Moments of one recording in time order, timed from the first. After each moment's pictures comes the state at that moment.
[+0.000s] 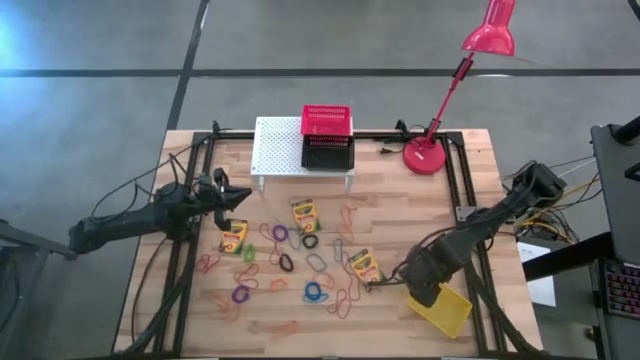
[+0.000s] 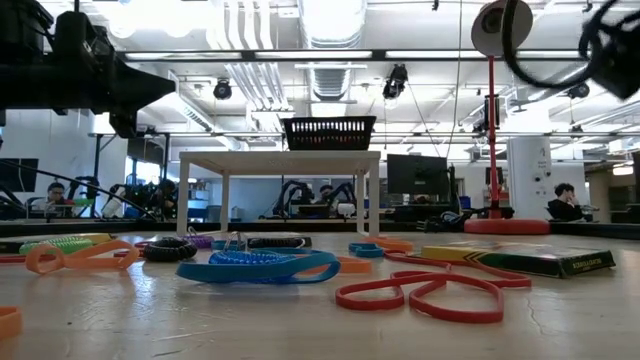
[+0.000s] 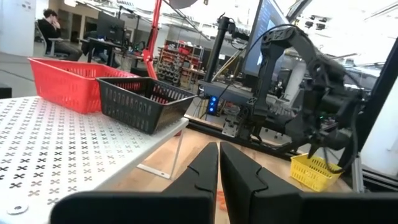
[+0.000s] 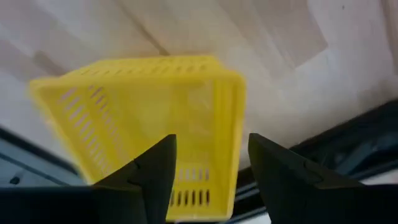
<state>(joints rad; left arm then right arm) 0.24 0.07 0.00 0.16 0.01 -0.24 0.59 1.46 0.94 -1.08 -0.33 1.32</state>
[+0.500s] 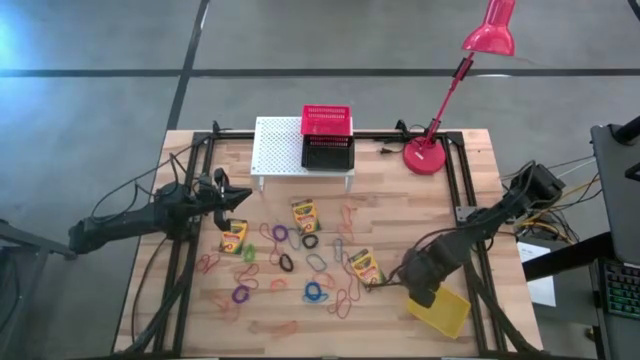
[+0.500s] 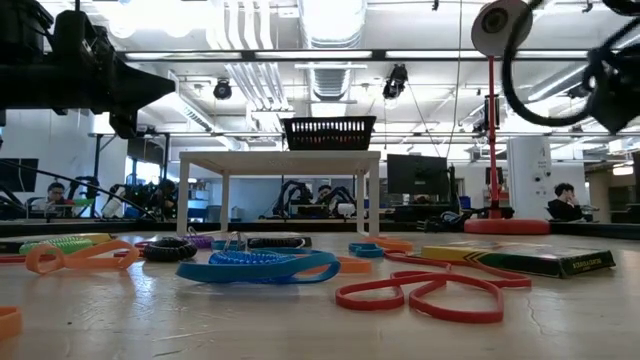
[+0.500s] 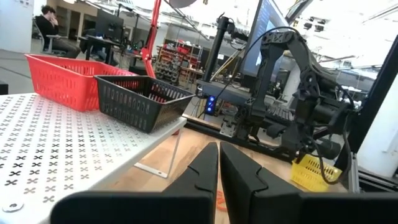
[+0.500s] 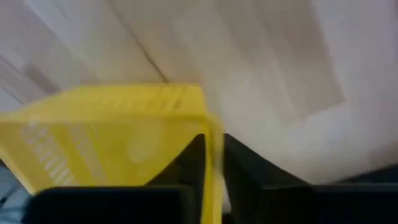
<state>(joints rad) 0.24 0.07 0.00 0.16 0.01 -0.26 0.57 1.48 0.86 -0.94 -0.26 1.19</state>
